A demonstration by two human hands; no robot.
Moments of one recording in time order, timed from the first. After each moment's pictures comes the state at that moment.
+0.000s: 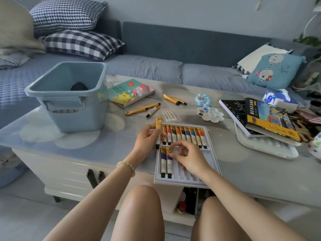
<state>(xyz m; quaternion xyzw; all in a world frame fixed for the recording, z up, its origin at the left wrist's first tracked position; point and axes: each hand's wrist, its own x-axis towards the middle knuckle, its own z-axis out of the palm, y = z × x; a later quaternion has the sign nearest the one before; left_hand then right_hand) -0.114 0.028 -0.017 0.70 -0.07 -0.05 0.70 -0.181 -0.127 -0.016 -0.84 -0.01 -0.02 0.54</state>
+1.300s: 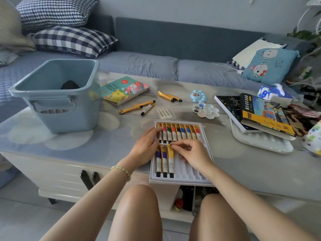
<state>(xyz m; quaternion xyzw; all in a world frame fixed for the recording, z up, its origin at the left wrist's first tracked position) -0.111 0.027 -0.035 0.88 -0.24 -0.02 0.41 -0.177 -0.147 -0.018 -0.84 0.01 -0.05 0.54</state>
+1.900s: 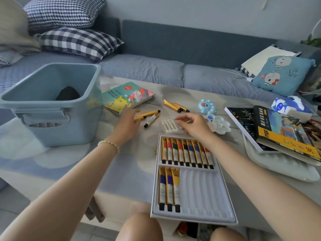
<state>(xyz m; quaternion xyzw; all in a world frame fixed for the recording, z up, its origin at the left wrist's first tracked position) 0.021 0.066 -0.007 0.94 -0.10 0.09 0.32 -0.046 -0.160 0.038 -0.88 -0.01 -0.06 0.47</state>
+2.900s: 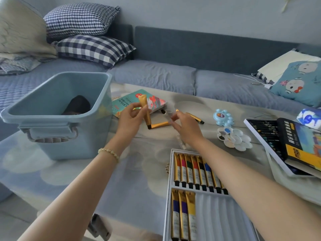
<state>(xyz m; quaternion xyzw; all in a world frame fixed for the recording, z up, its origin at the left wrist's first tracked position) 0.030 0.073 0.034 0.70 -0.05 0.11 0.71 0.042 -0.121 0.013 -0.93 -0.13 -0.20 0.26</state>
